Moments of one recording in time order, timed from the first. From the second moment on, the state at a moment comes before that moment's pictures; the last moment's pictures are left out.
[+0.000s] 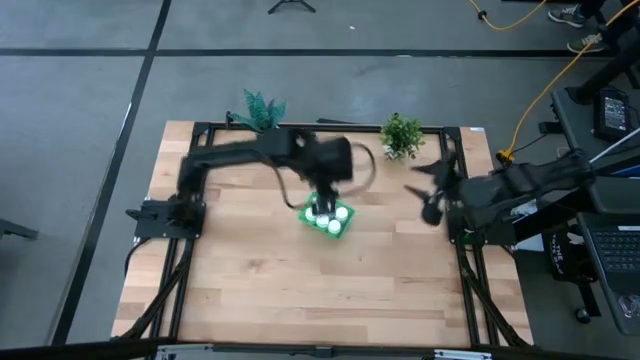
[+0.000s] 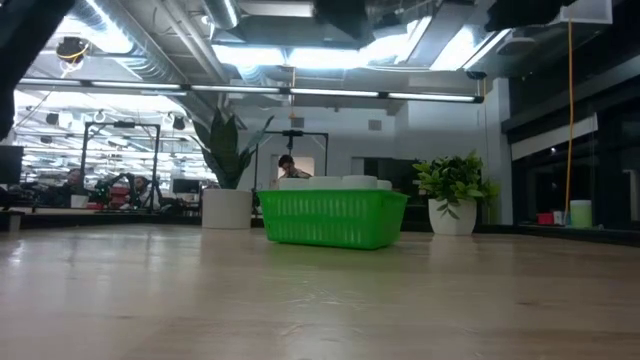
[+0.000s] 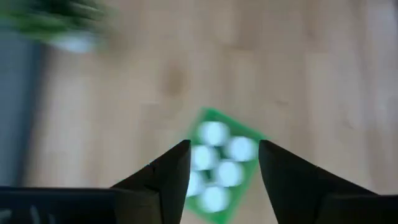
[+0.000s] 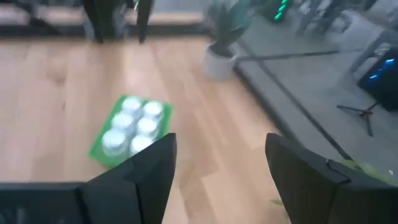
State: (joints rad) left arm 0.05 2.02 2.31 -1.31 0.01 0.02; right arm 0.35 0.76 0.92 -0.73 0.73 0.22
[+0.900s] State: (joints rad) left arm 0.65 1.08 1.29 -1.23 -0.69 -0.49; right arm 0.37 0.01 0.71 -0.76 0.80 0.04
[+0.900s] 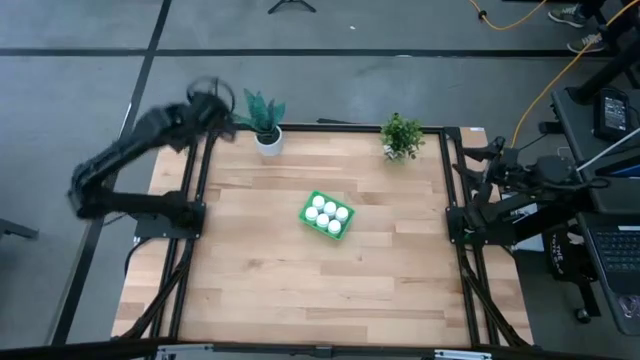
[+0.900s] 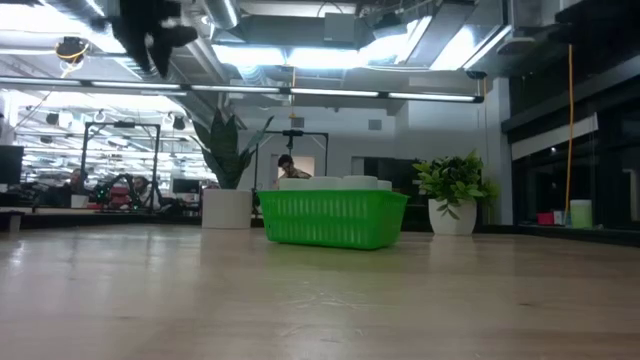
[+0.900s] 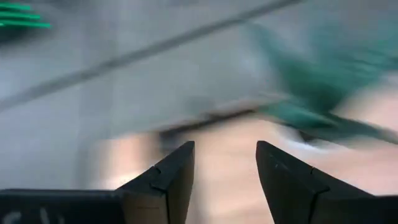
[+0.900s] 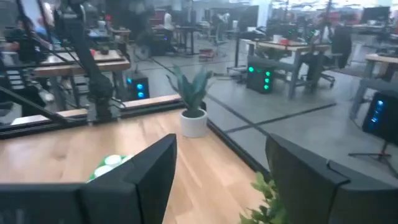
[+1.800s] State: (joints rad) left arm 0.25 0.90 0.28 0.23 0.08 -0.53; right arm 0.46 0.01 0.69 -0.72 0.88 0.11
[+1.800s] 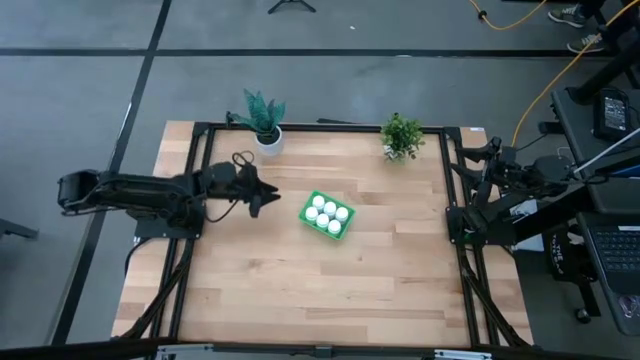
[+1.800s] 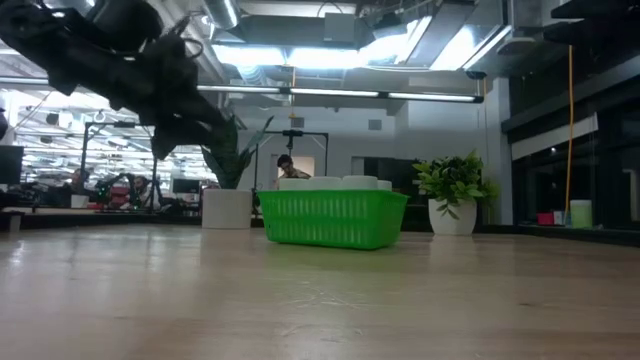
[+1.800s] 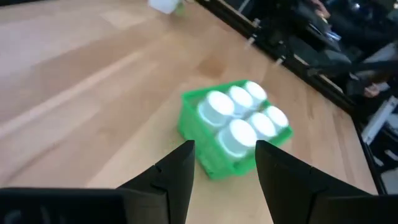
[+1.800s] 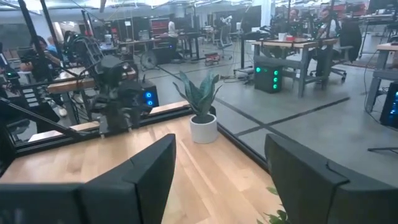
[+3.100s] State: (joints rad) left arm 0.15 0.13 0.01 0.05 0.01 -0.53; right arm 0.46 0.01 0.67 -0.71 0.94 0.10
